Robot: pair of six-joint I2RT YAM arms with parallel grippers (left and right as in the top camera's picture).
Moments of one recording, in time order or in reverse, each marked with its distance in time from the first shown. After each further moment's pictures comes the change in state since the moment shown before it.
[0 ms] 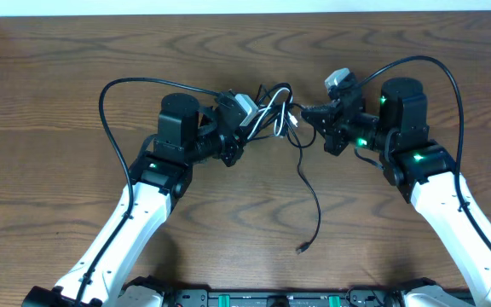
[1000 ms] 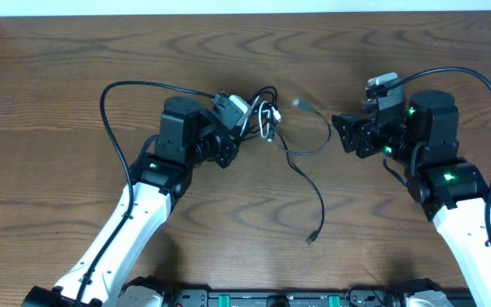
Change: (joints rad) left arm 0.000 0.000 0.000 -0.106 -0.184 -0.002; right arm -0.083 -0.163 -0.005 -0.256 0.354 0.047
